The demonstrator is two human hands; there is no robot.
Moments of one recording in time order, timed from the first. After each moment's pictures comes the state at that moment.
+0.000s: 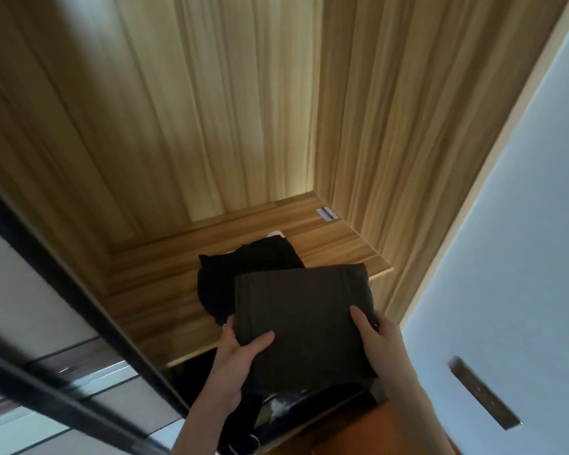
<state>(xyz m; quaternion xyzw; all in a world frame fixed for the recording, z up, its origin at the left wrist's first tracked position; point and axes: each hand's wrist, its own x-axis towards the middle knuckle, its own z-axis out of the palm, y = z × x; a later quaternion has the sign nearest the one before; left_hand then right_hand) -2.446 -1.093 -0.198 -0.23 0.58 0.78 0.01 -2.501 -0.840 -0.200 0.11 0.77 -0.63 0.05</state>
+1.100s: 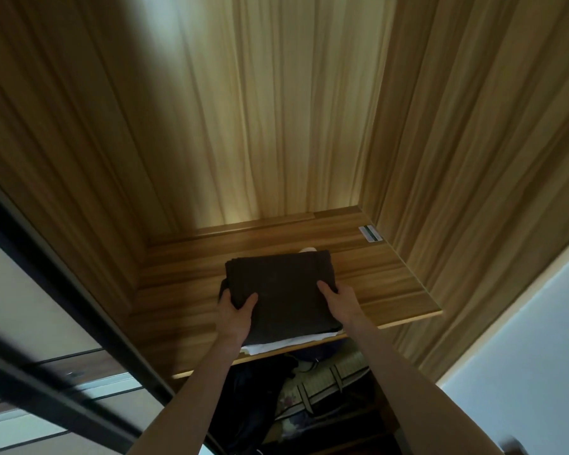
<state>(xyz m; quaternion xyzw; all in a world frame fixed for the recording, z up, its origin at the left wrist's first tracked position) -2.585 -1.158 -0.248 -0.33 0.71 0.60 -0.17 -2.699 -0.951 -0.242 -0.01 0.76 -0.61 0.20</state>
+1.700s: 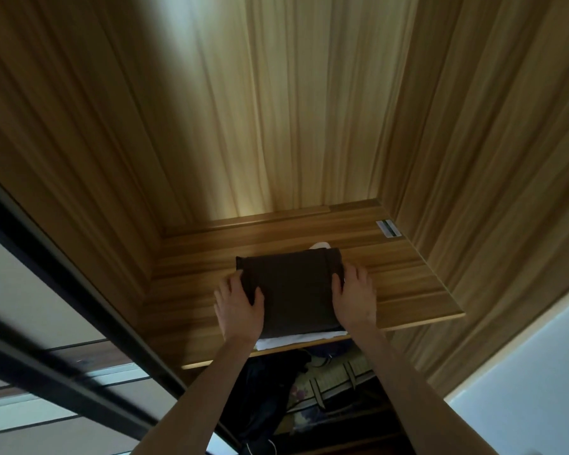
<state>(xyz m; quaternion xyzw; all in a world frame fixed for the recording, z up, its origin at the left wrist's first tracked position) -2.580 -1.151 -0.248 -0.32 0.88 0.26 -0.23 -2.701 -0.955 -0.260 -0.12 0.94 -0.32 -0.07</state>
